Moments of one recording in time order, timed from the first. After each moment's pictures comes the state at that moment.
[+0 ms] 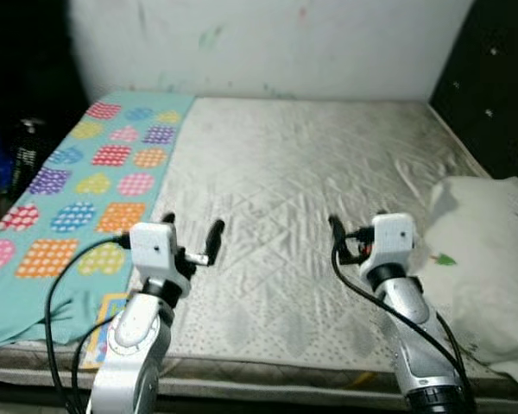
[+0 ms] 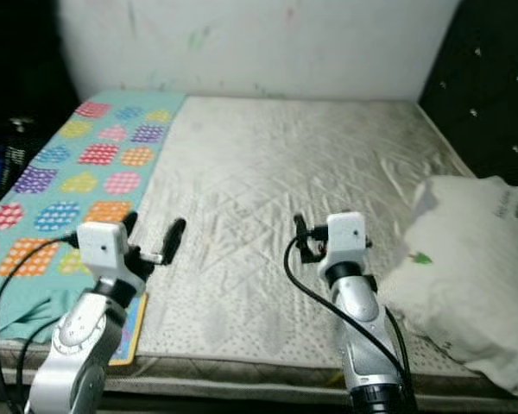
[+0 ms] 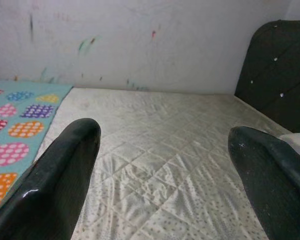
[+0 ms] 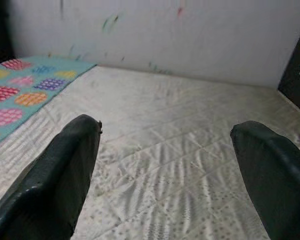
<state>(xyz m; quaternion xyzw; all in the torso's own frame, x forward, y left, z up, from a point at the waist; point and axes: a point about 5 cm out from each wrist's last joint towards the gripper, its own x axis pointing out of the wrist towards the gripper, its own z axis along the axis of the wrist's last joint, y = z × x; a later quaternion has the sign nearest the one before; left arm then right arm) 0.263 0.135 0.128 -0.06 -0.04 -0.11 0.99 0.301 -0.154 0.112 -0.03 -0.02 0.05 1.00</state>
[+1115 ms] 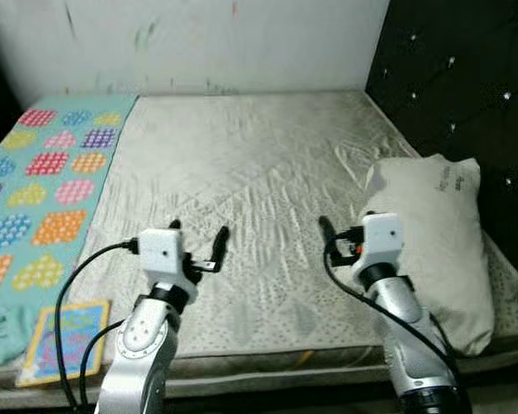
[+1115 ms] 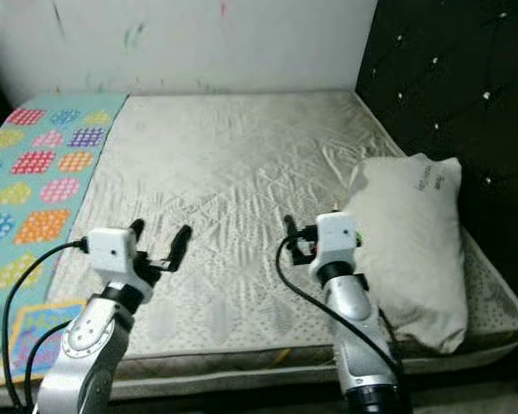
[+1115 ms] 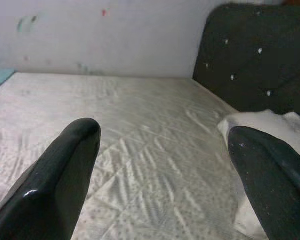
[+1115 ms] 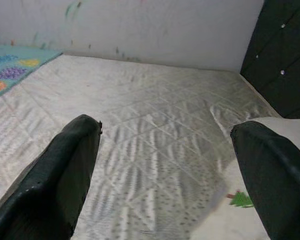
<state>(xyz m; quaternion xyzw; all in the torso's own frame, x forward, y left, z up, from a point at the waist) 0.259 0.128 0.121 -0.06 -0.02 -0.11 0.99 0.300 -0.145 0.110 -0.03 0.00 0.07 1.00</state>
